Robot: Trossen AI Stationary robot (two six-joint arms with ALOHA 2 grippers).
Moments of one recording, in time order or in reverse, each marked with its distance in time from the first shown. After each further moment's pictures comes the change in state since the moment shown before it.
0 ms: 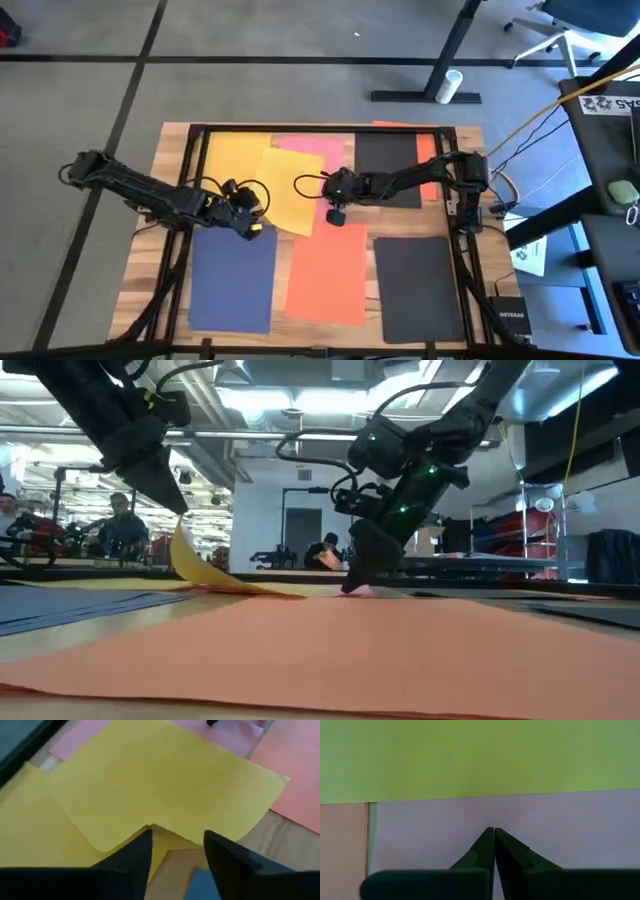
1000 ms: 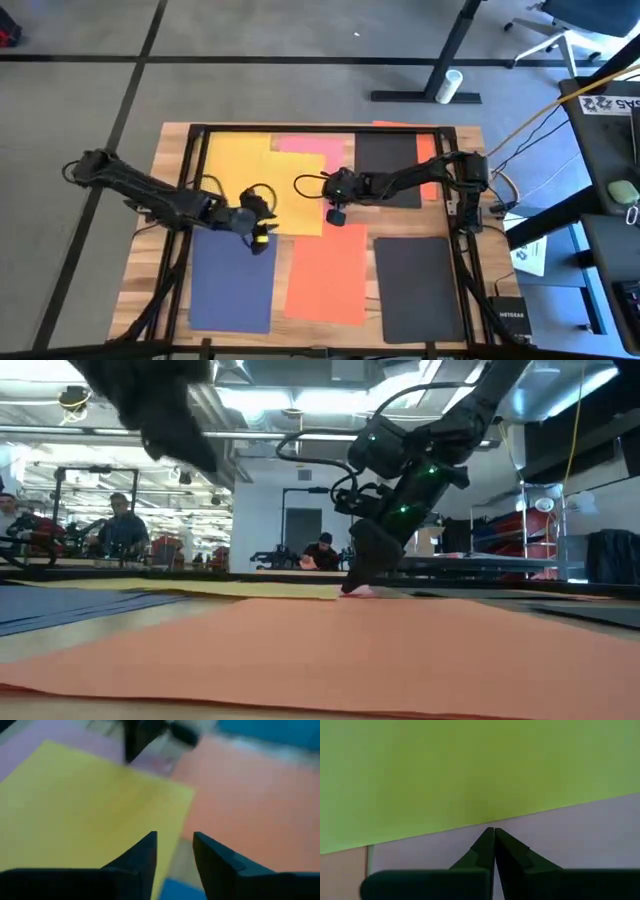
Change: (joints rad) left arm -0.002 0.105 0.089 0.179 0.153 0.140; right arm 0.000 0.000 0.000 -0.002 -0.001 -0.008
